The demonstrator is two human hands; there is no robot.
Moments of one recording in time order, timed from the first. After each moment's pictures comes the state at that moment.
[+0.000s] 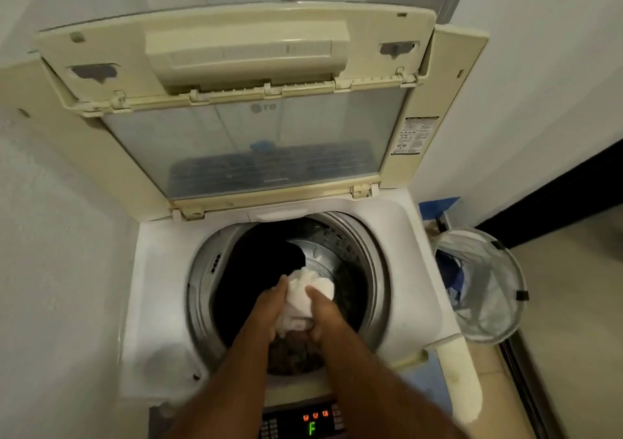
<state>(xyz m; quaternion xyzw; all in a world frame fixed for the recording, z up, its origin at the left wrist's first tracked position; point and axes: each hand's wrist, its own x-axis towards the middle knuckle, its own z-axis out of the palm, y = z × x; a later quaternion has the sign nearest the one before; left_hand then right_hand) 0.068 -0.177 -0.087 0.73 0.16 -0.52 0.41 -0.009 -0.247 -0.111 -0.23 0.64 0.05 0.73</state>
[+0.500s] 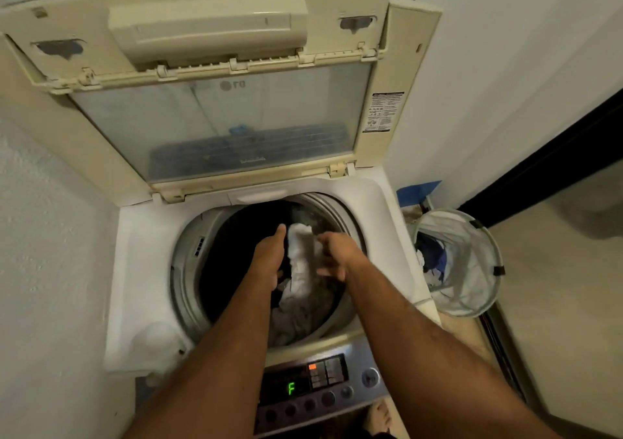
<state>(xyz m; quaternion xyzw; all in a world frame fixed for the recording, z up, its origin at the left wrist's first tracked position) 0.060 -0.230 -0.034 0.73 0.12 -0.46 0.48 -0.028 -0.334 -0.041 -0.41 0.58 0.04 0.70</state>
